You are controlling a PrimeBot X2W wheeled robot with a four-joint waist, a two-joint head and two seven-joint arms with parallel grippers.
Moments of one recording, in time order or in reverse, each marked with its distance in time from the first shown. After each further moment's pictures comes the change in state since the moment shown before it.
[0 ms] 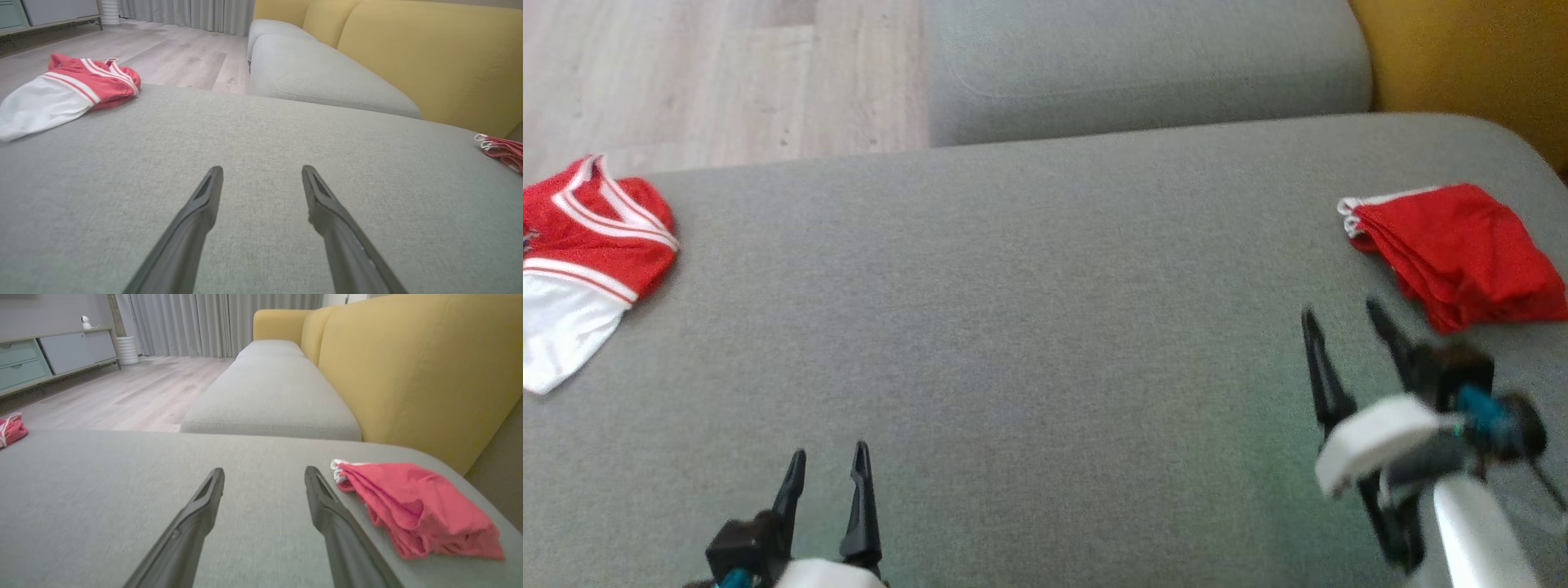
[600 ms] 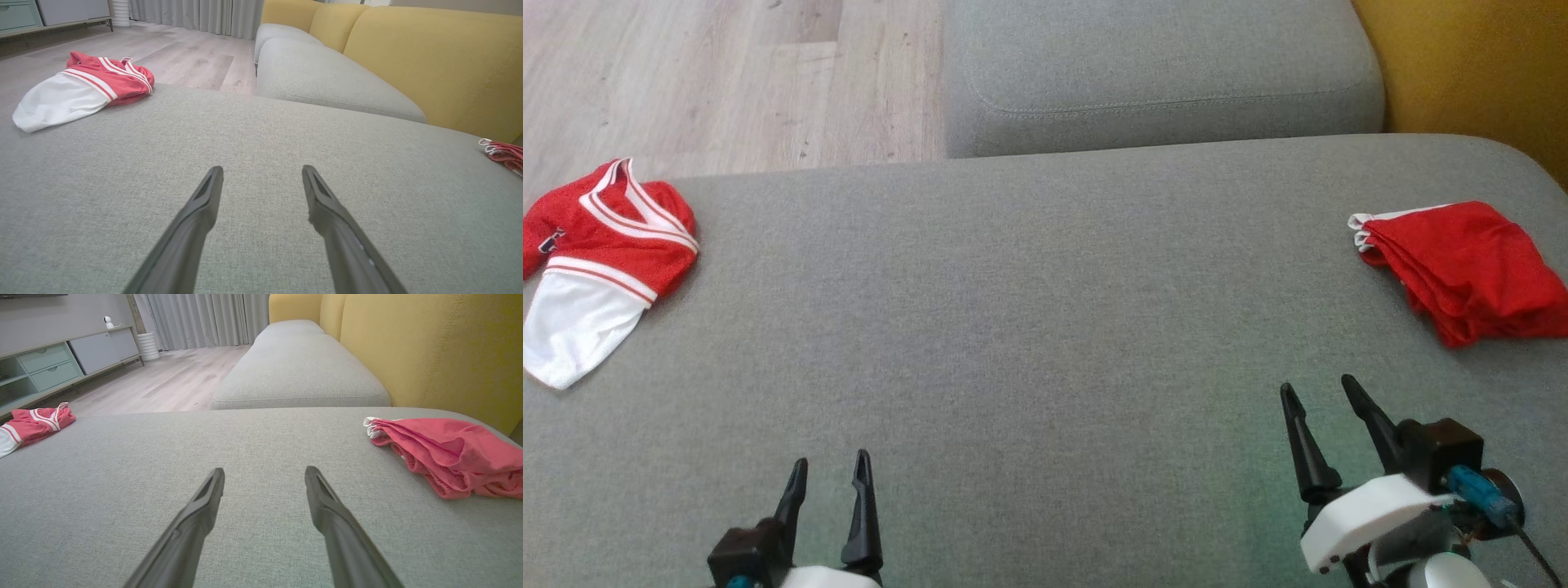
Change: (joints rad) left arm 0.026 -0.009 0.003 0.017 -0.005 -0.015 -0.012; right arm 0.222 0.017 0.047 -0.110 0.081 0.000 -0.009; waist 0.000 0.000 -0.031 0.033
